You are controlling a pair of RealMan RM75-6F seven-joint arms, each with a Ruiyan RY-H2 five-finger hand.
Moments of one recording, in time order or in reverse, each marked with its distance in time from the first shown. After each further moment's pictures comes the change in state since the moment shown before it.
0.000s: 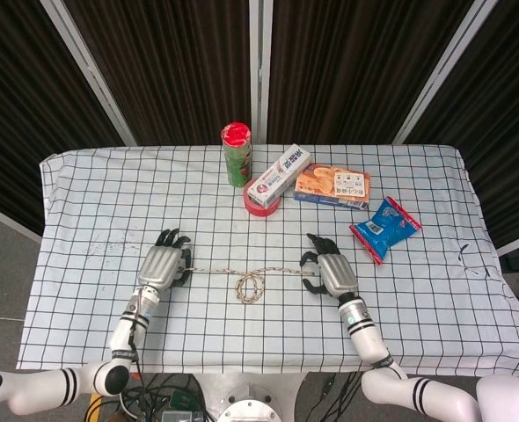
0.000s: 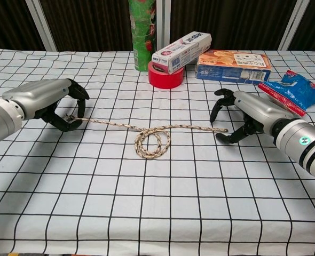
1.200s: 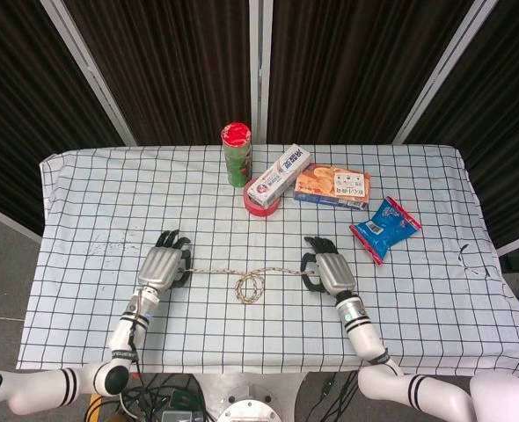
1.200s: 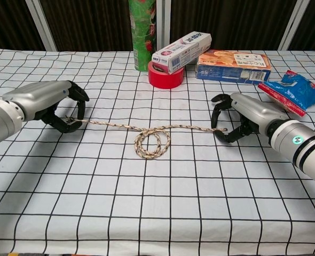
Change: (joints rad) left arm -0.005 0.003 0.005 -0.005 -0.014 -0.004 0.001; right arm 0.023 -0.019 0.002 0.030 0.038 -0.021 0.009
